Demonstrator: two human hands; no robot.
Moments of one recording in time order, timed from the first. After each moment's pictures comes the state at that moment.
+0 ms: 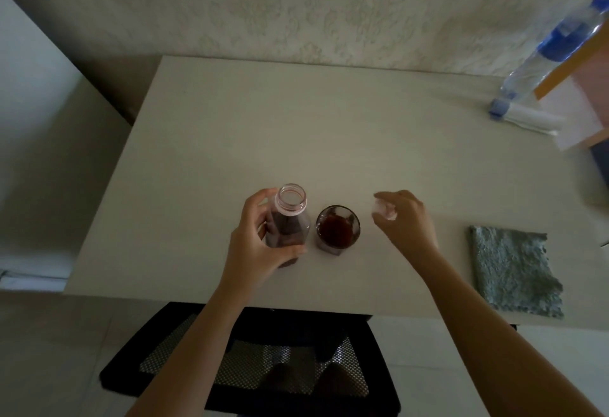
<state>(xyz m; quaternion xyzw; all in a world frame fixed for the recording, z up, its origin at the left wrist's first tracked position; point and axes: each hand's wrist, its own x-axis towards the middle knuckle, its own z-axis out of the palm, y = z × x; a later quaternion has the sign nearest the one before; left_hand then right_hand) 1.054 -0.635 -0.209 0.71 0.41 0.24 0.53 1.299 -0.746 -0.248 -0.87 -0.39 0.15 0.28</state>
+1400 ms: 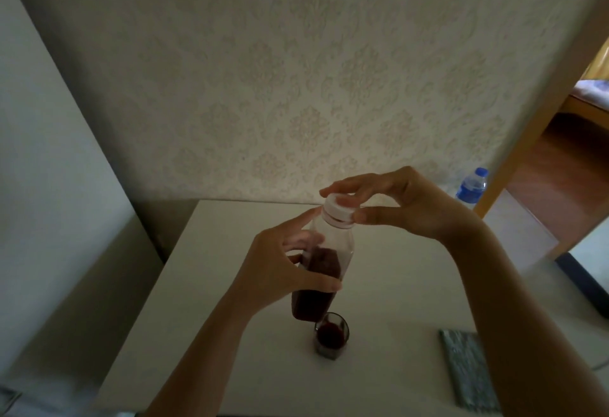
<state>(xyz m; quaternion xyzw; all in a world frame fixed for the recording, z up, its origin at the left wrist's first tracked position) 1.068 -0.628 0.029 0.80 0.23 0.24 0.51 1.266 -0.724 0.109 -0.52 -0.71 0.26 0.41</state>
